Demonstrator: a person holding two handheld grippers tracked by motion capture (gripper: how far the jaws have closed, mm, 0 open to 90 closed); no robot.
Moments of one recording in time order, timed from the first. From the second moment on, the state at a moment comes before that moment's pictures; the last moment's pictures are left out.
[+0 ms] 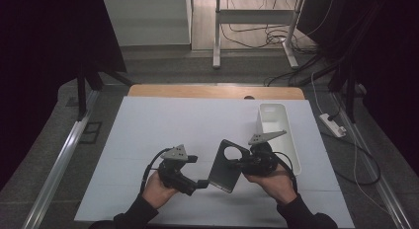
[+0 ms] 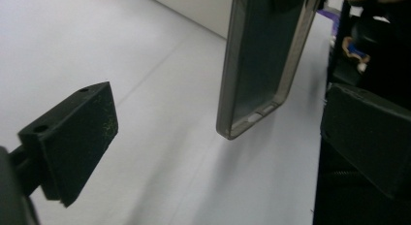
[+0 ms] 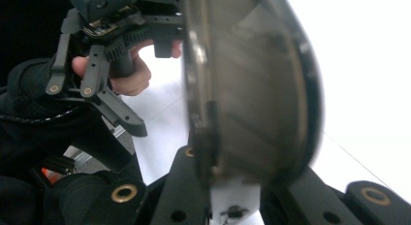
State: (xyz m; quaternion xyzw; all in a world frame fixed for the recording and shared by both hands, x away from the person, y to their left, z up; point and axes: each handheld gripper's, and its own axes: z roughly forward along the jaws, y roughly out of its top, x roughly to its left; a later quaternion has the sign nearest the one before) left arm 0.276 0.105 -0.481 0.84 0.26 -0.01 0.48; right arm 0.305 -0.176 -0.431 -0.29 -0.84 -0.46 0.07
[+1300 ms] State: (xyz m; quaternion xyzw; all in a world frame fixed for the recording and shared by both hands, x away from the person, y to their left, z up) left arm 0.269 0.087 -0.483 0.86 0.19 -0.07 0.48; right arm 0.293 -0.154 -0.430 -0.18 -0.86 -0.47 0.10
